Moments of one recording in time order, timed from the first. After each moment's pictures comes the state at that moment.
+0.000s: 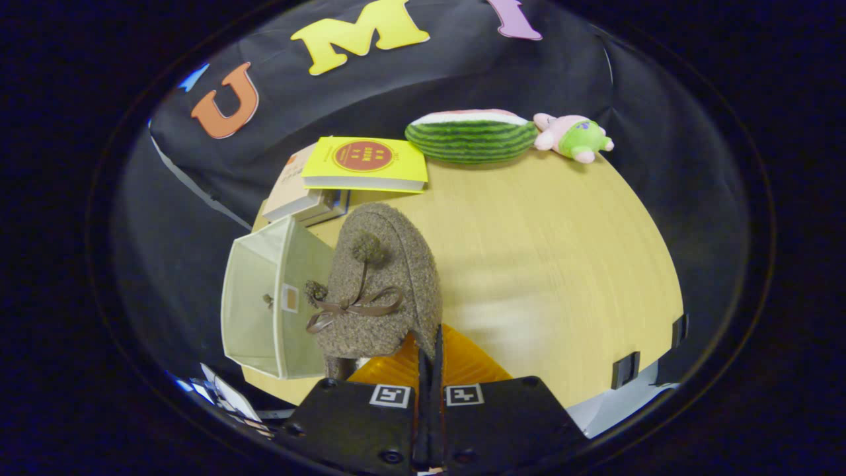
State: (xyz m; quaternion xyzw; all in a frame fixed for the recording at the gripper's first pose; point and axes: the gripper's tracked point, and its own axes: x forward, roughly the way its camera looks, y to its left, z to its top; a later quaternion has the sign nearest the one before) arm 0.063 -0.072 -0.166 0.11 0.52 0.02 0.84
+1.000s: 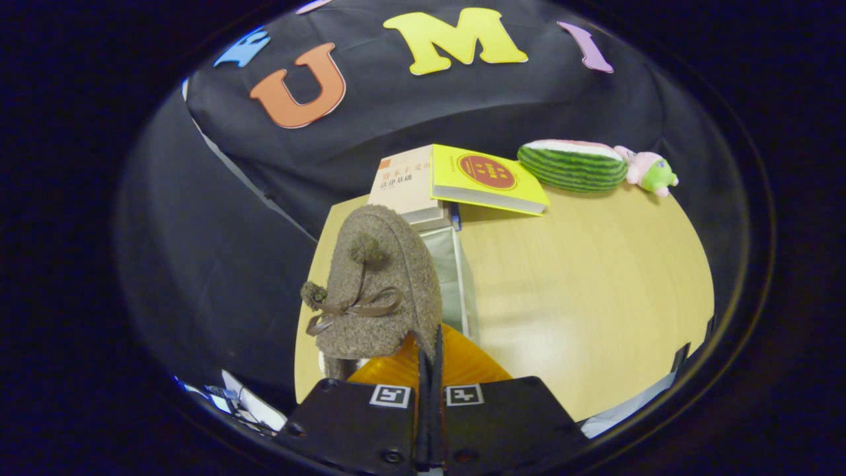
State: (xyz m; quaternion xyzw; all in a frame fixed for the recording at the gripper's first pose) arm 0.098 0.132 -0.141 0.11 0.48 0.08 0.87
